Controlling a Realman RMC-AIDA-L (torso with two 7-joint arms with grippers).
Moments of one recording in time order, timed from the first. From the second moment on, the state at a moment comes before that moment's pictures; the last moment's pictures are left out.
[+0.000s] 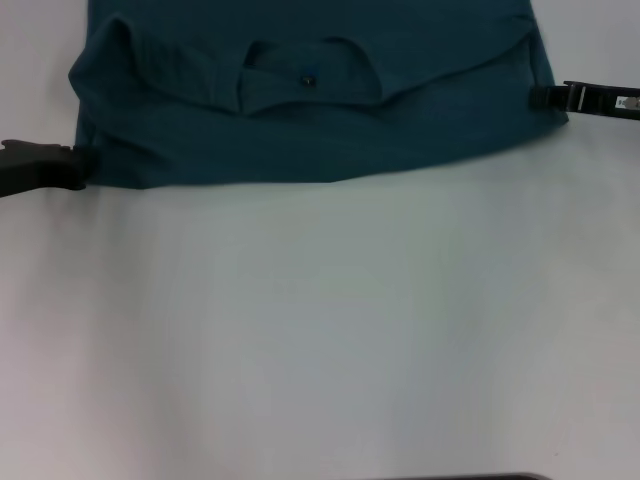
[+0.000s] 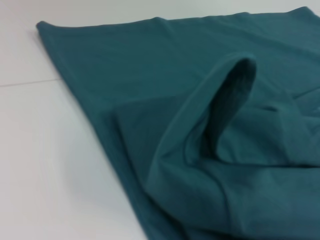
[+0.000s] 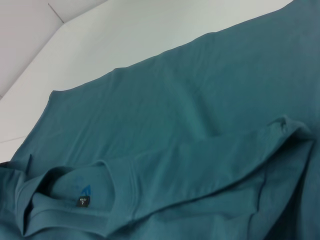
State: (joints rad) left arm -0.47 -2.14 -2.41 -0.79 -0.88 0.97 -1.78; right arm 0.59 1.99 -0.60 -0.51 -2.12 -1.06 1.95
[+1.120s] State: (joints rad) left arm -0.35 -2.09 -2.48 -0.97 -0.88 1.43 -1.83; right arm 0.43 1.98 -0.60 -0.64 -2.13 -1.36 1.92
